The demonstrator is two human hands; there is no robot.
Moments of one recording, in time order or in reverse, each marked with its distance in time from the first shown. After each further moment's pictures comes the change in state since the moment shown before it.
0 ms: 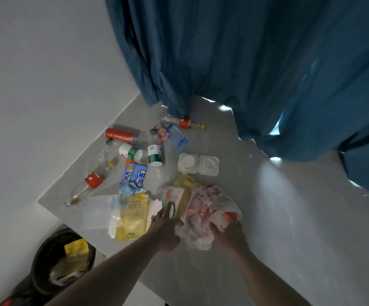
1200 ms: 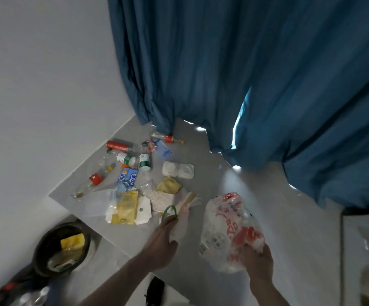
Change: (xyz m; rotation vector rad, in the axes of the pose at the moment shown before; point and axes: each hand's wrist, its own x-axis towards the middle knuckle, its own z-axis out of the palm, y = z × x) left_hand -0.234 0.117 0.014 -0.373 0.302 0.182; right_hand -0.248 0.144 -0.149 0.842 0.312 -0.013
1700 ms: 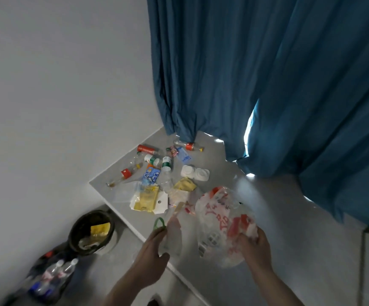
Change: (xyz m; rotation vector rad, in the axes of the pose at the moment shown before) left_hand -0.171 0.014 0.045 -0.057 0.239 -0.168; right_hand -0.058 0.013 -0.050 -0.094 -0.177 -0.172
